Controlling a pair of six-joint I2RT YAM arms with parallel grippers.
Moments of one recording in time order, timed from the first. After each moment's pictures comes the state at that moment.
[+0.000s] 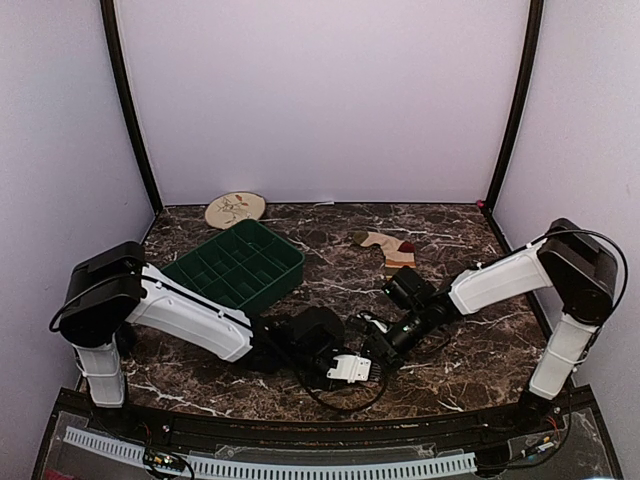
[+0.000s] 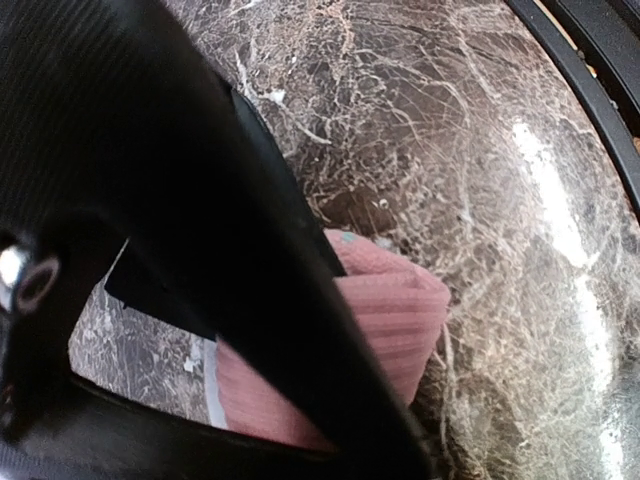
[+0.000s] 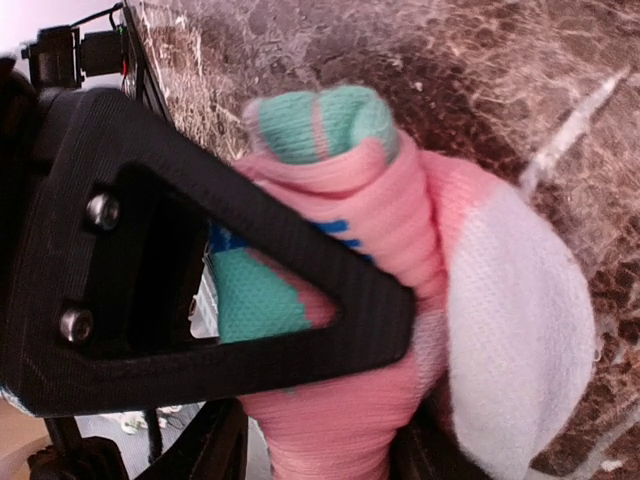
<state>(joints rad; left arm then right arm) -1.23 1.92 1.01 0.10 -0.01 0.71 0.83 1.75 0.80 -0.22 -0.89 0.43</state>
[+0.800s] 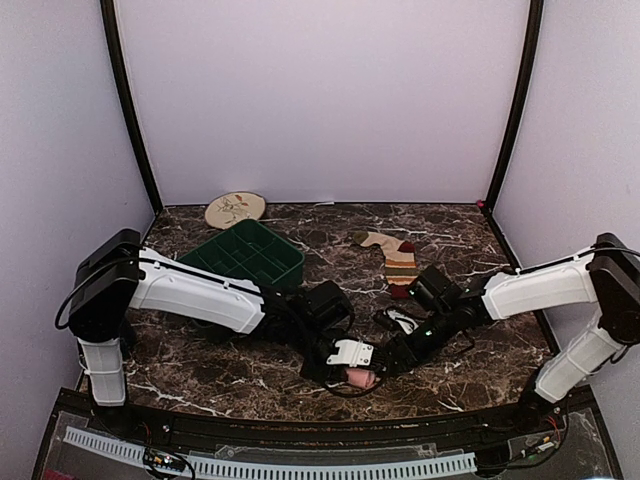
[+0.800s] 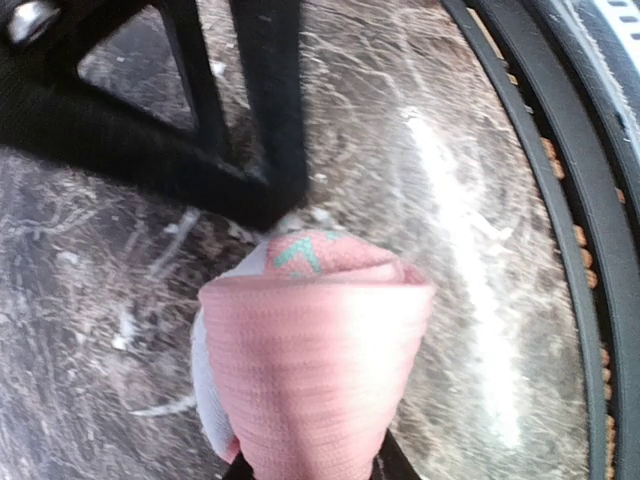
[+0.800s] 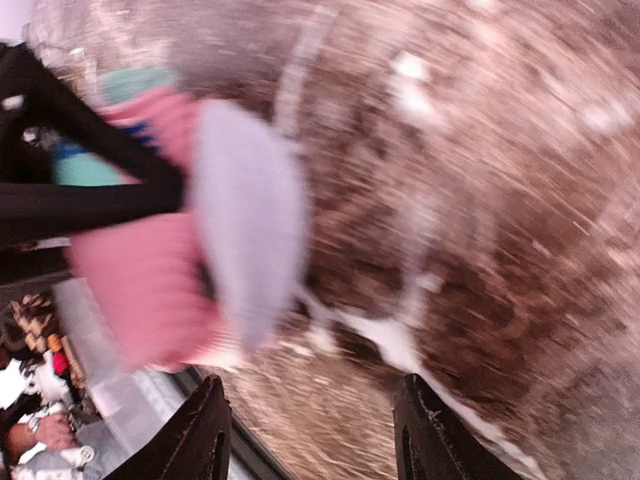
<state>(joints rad) -1.17 1.95 1.25 -0.36 0.22 0.65 0.81 1.51 0.69 -0.35 -0.57 0.37</state>
